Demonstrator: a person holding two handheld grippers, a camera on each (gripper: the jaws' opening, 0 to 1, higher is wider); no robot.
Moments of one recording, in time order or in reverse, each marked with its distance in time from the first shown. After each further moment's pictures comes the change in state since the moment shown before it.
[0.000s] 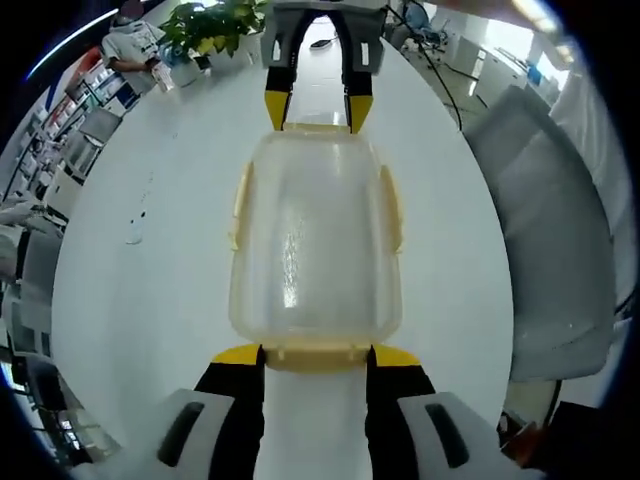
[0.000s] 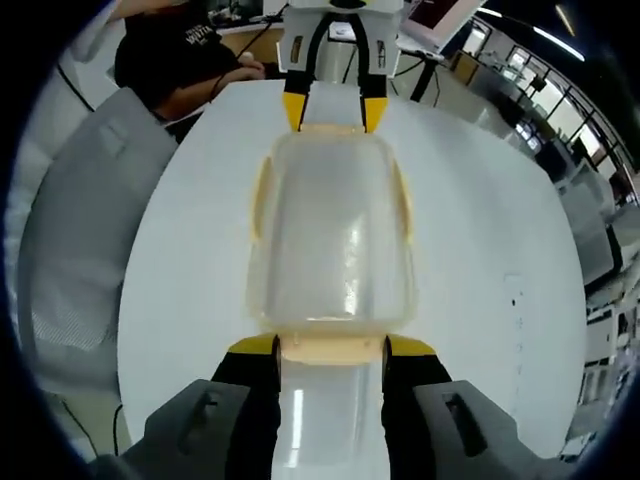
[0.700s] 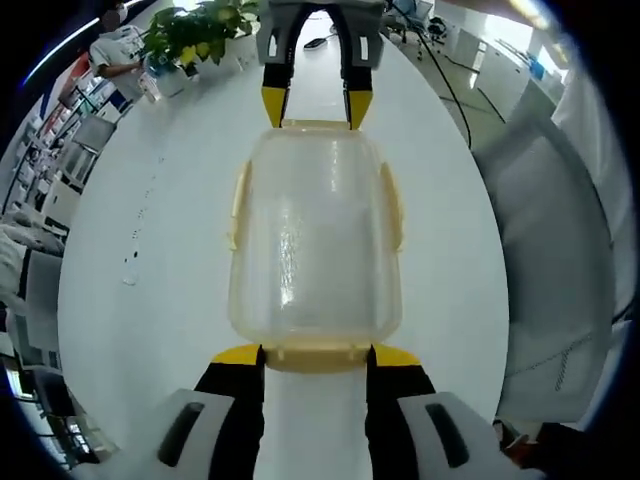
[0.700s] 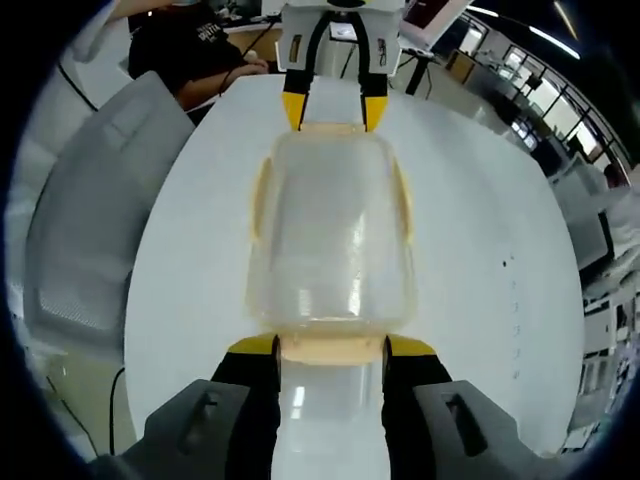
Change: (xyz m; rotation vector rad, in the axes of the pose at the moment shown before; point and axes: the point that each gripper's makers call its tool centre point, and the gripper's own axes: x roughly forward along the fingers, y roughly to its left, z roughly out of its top) left arm 0.016 -0.009 0.066 0.023 0.032 0.009; right arm -0.034 0.010 -0.059 0.009 -0.002 -0.005
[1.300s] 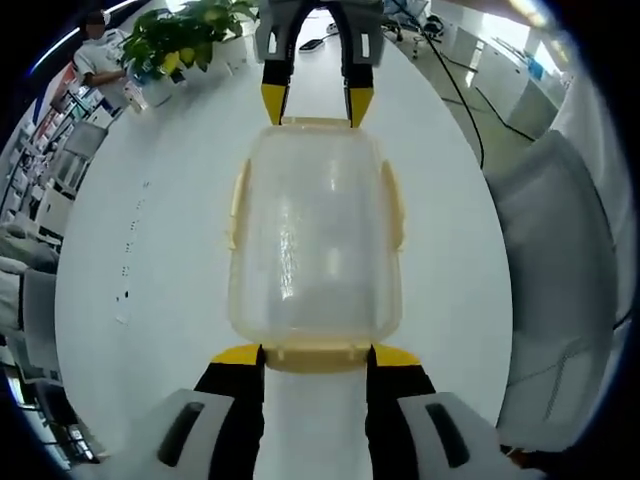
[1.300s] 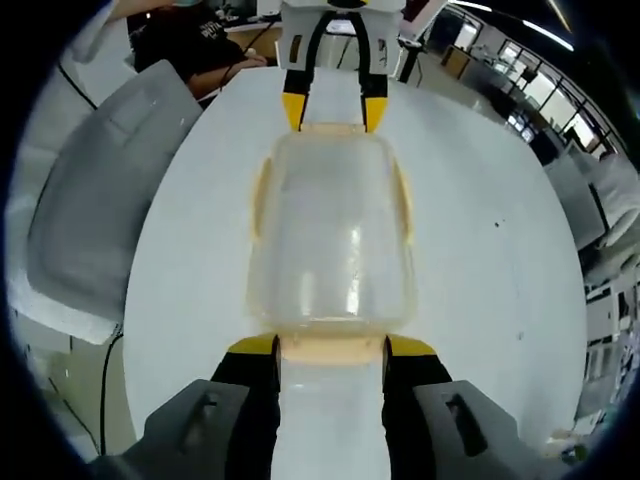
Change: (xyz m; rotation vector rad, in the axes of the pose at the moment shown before) left arm 0.029 0.009 0.059 0.017 0.013 -0.019; right arm -0.022 -0.005 -0.062 0.026 0.002 0.001
